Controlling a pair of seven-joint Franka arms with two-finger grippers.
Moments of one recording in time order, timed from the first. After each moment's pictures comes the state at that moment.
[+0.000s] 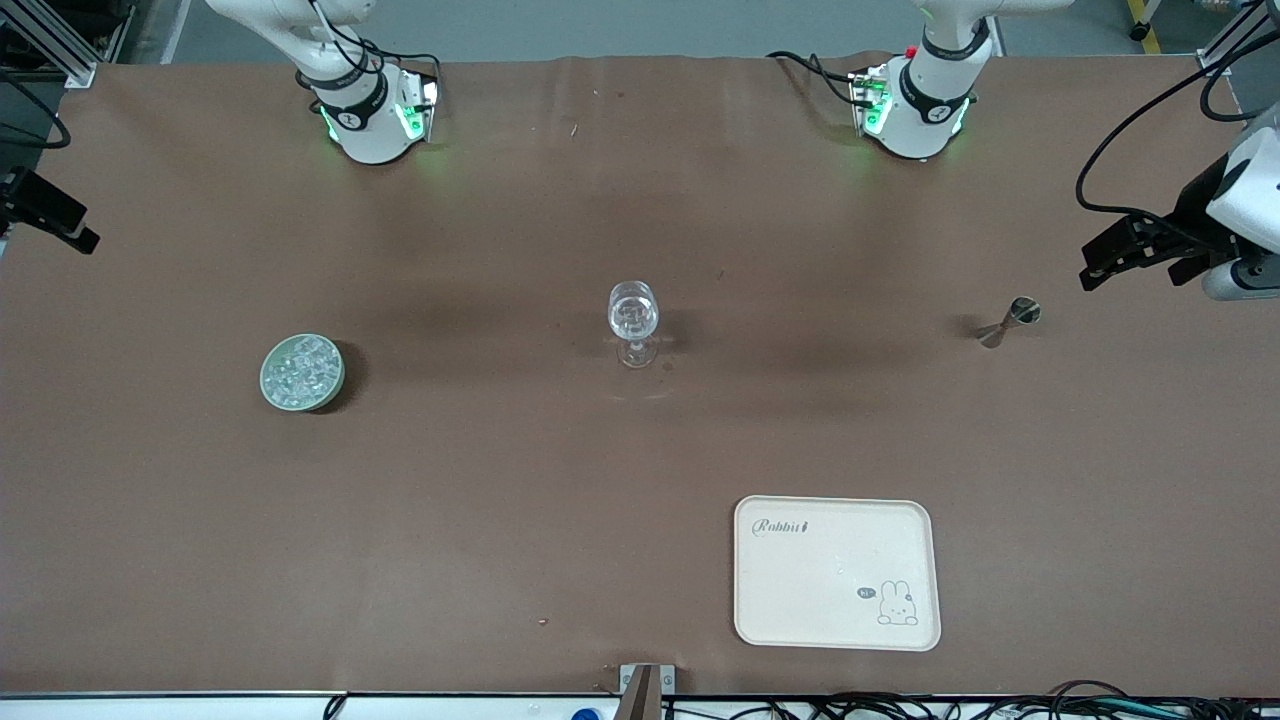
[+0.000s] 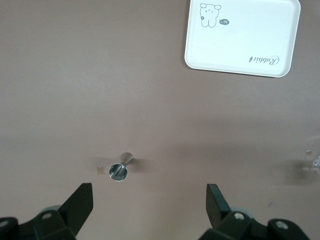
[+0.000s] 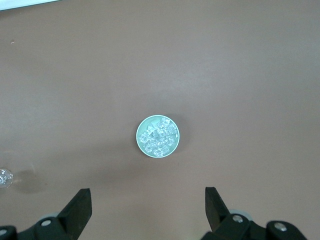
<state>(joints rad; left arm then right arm) -0.03 -0.03 -0.03 -1.65 0.00 1.66 -0.10 -0.07 -0.06 0.00 -1.52 -0.02 1.51 0.10</state>
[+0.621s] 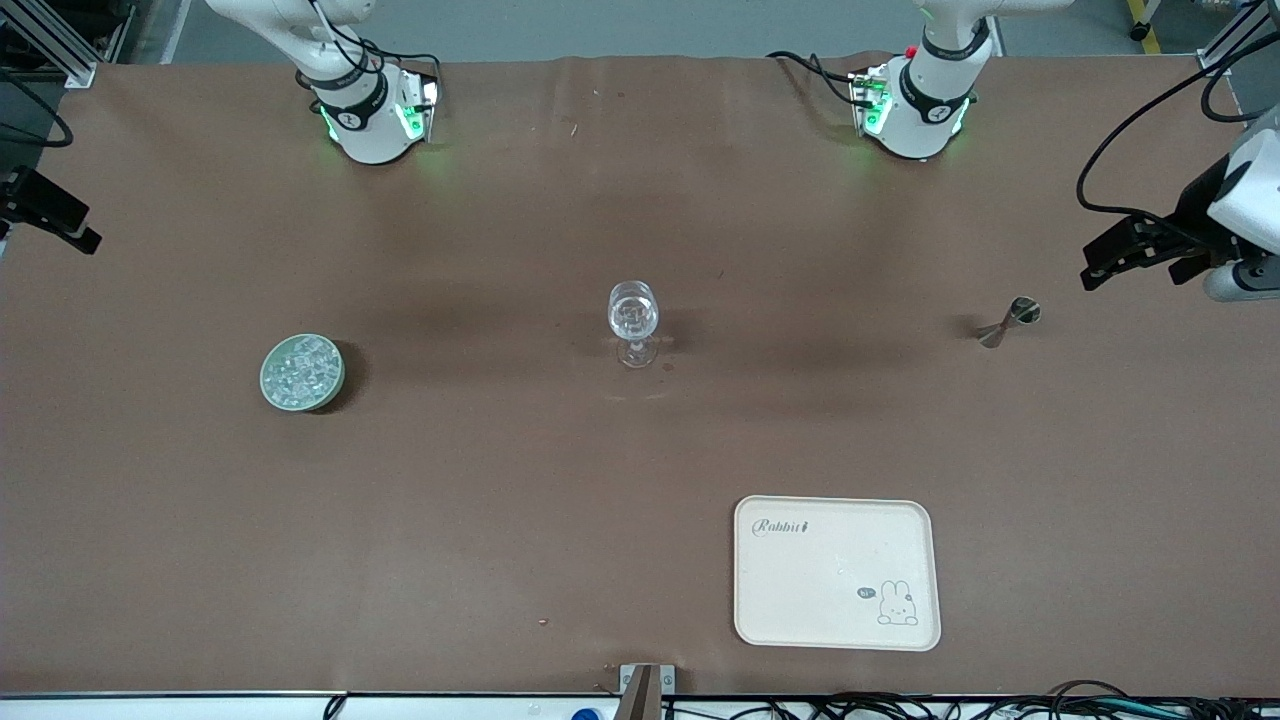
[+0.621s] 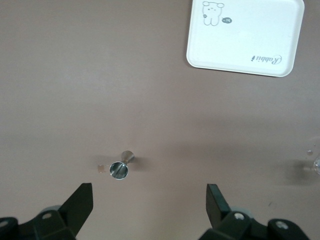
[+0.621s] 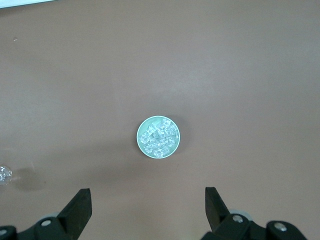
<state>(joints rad) -0.01 -0.03 -0.03 -1.65 0.00 1.66 -0.12 -0.06 -0.06 0.00 -1.52 -0.02 1.51 0.08</state>
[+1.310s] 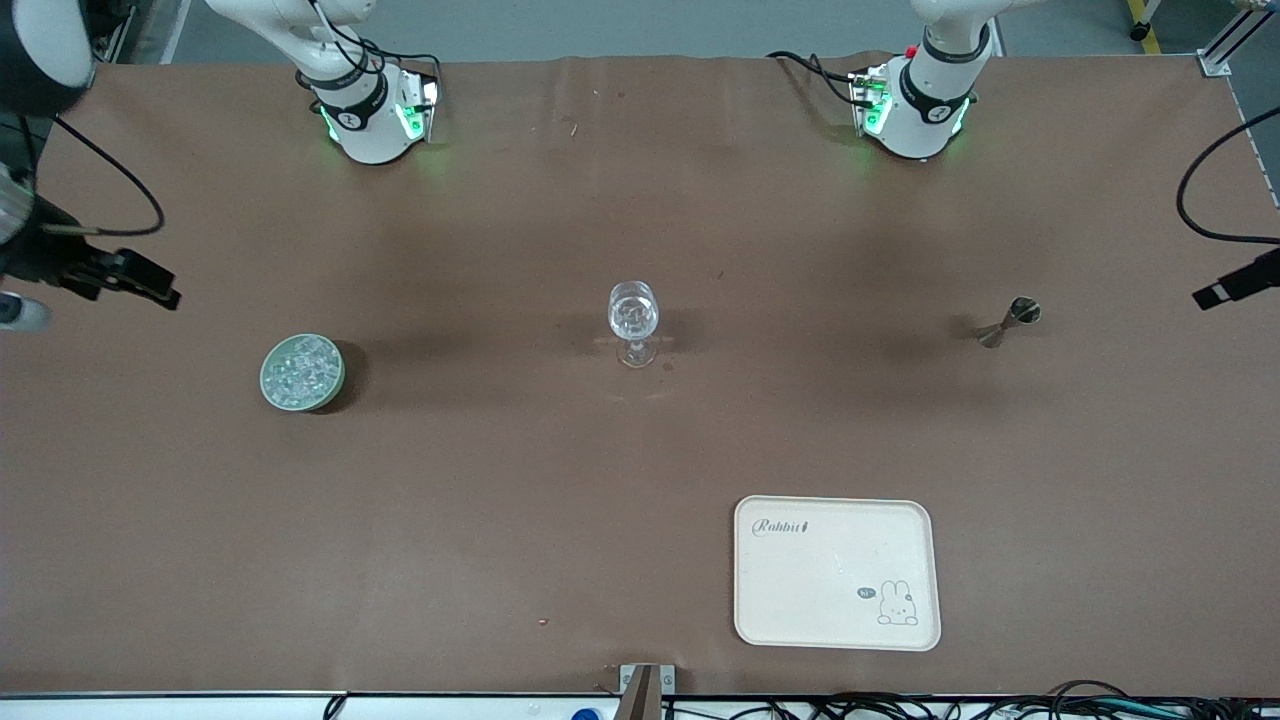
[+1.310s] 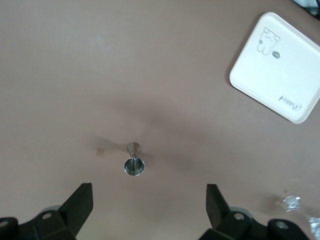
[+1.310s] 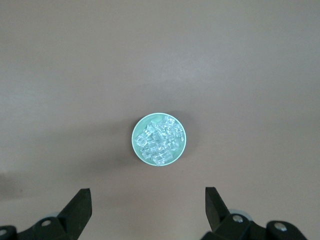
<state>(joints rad) 0.34 0.06 -0.02 -1.66 -0.21 1.65 -0.13 -0.06 -0.04 0.00 -1.85 -0.02 1.81 0.08</state>
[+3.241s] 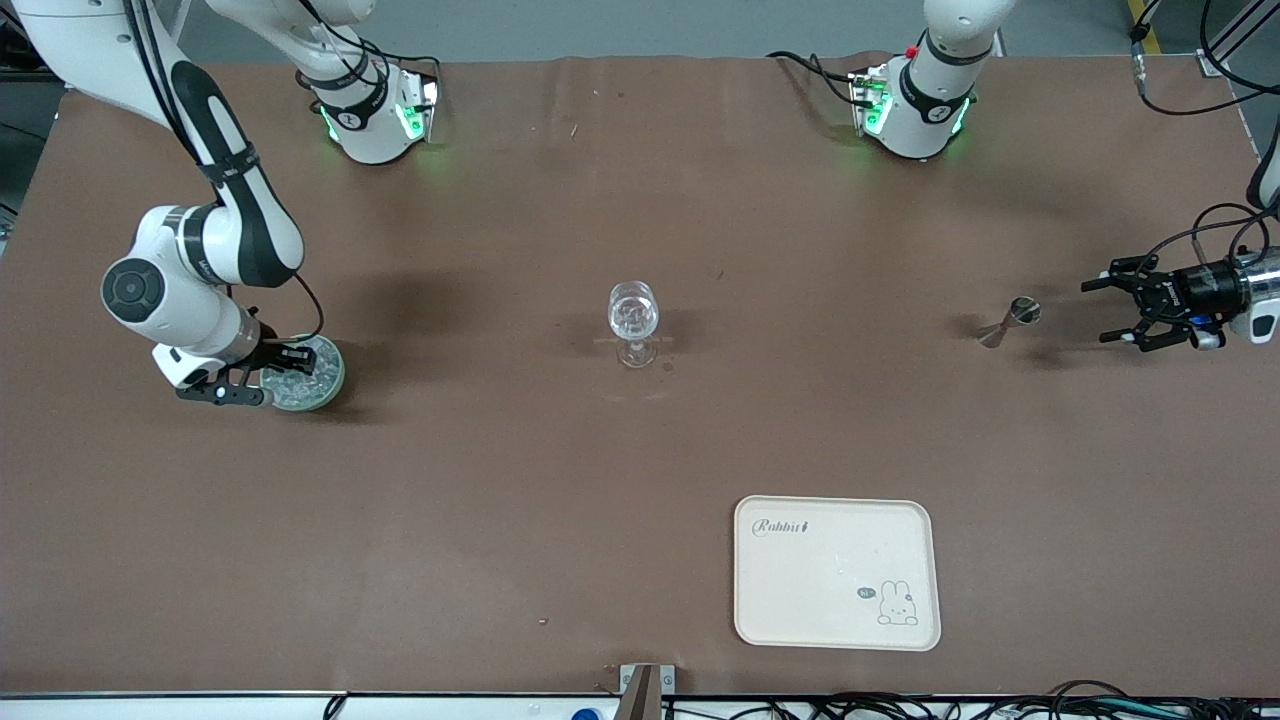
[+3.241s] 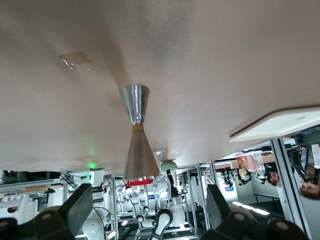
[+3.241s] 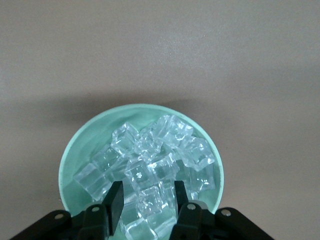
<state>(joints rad) 0.74 0.57 0.00 -1.89 -0.78 1.55 -0.37 -0.06 0.27 -0.02 -2.27 -0.07 2.46 0.06</state>
